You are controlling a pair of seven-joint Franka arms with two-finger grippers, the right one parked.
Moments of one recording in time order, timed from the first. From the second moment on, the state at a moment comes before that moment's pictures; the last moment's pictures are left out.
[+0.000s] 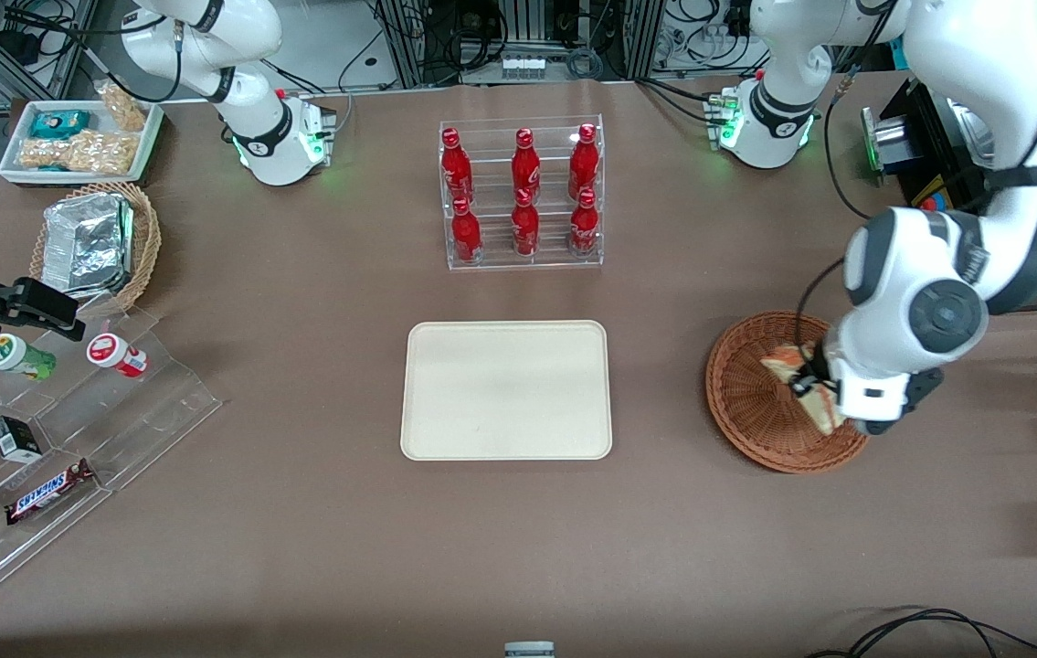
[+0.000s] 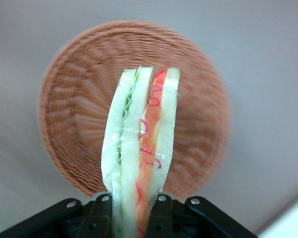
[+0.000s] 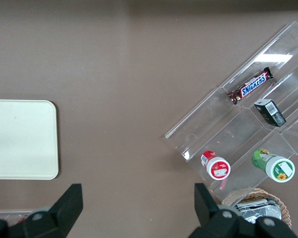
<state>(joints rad) -0.14 0.31 -0.11 -1.78 0.08 1.96 -0.86</state>
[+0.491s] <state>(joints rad) -0.47 0.51 -0.13 -1.56 0.09 1.97 -0.87</state>
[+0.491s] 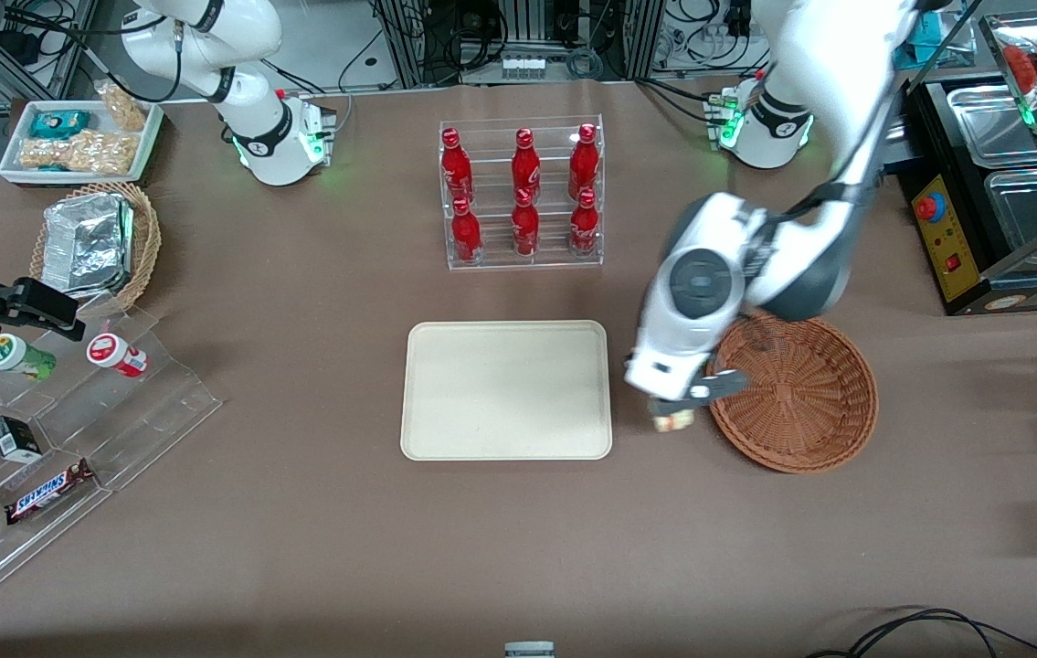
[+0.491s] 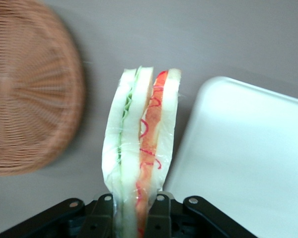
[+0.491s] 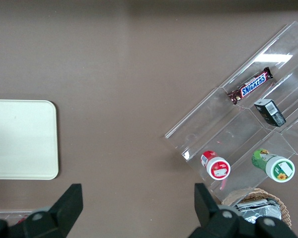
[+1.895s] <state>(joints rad) -0.73 0.89 -0.10 -1.14 0.10 1.95 -1.00</state>
